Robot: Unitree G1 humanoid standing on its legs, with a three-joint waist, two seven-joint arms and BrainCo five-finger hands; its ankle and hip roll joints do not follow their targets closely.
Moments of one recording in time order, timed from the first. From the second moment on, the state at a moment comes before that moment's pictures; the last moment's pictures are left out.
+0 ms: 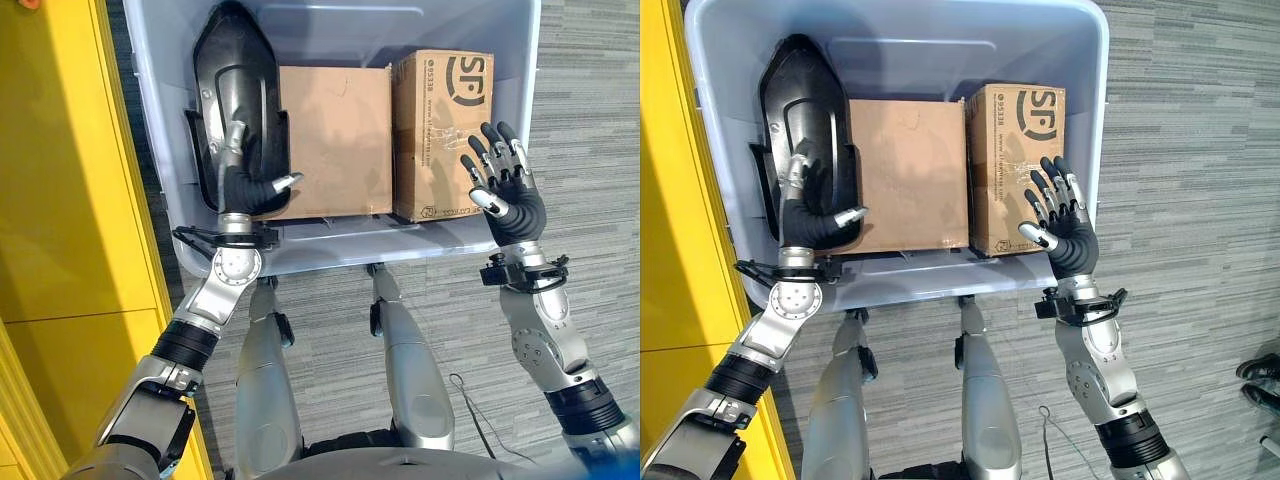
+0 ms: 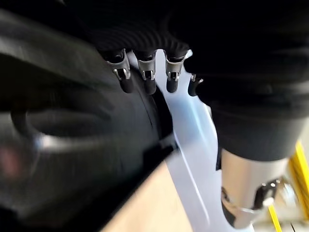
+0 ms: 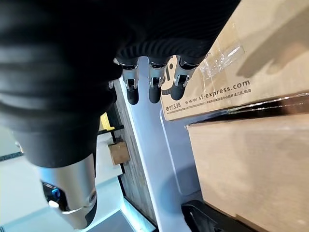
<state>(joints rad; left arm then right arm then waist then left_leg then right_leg) -0.42 0.50 -0.28 0.22 0.13 -0.29 0.54 -0.15 -0.49 0.20 -0.18 0.74 -0.34 -0.04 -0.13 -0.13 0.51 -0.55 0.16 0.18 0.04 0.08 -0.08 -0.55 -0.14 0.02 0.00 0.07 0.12</state>
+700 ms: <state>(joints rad) -0.65 0.40 -0.41 0.47 0.13 -0.24 0.46 -0.12 -0.49 0.19 -0.18 0.74 -0.34 -0.04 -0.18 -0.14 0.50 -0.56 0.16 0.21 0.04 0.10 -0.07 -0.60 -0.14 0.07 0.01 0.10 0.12</state>
